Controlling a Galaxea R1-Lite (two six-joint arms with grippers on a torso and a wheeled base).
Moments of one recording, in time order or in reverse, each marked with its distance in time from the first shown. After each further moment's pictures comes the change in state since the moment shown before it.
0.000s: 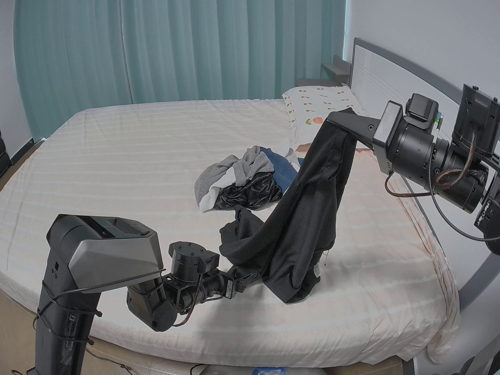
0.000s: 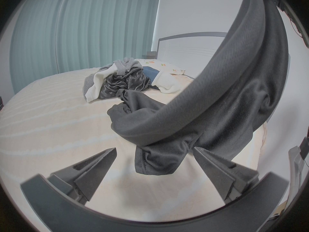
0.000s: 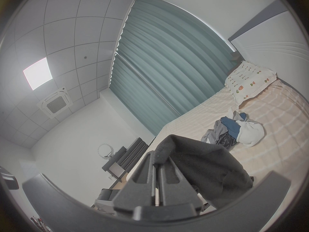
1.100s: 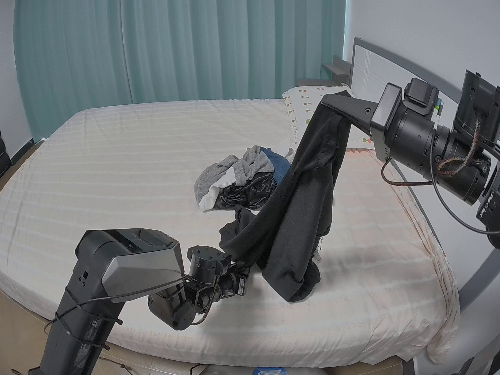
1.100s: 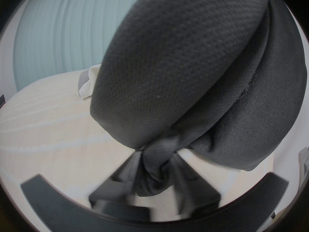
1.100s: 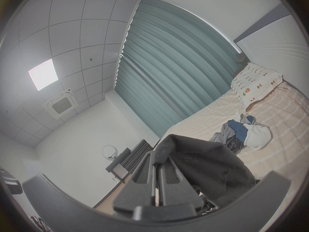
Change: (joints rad) left arm -0.027 0.145 -0.187 0.017 0.067 -0.023; right arm 0.032 0.002 -0.057 0.001 -0.007 0.000
